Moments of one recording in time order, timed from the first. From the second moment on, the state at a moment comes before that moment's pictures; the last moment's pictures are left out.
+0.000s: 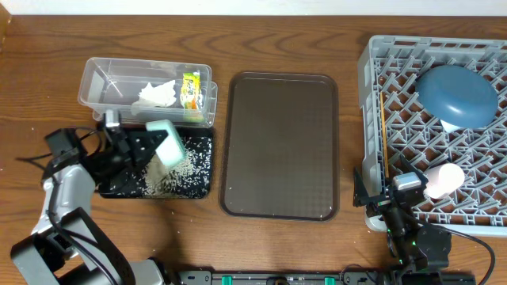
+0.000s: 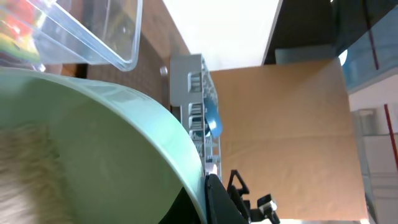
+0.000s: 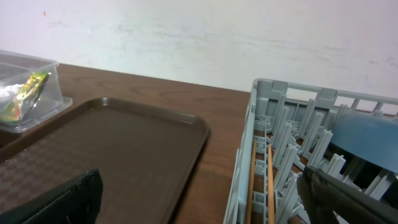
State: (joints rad) left arm 0.57 1.54 0.78 -0.53 1.47 -0.15; right arm 0.06 0.01 0.01 -0.06 -0.19 -0.04
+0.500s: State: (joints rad) left arm 0.58 1.54 0.78 -0.53 1.49 -0.11; right arm 0.06 0.01 0.01 -0.06 -0.19 -0.04
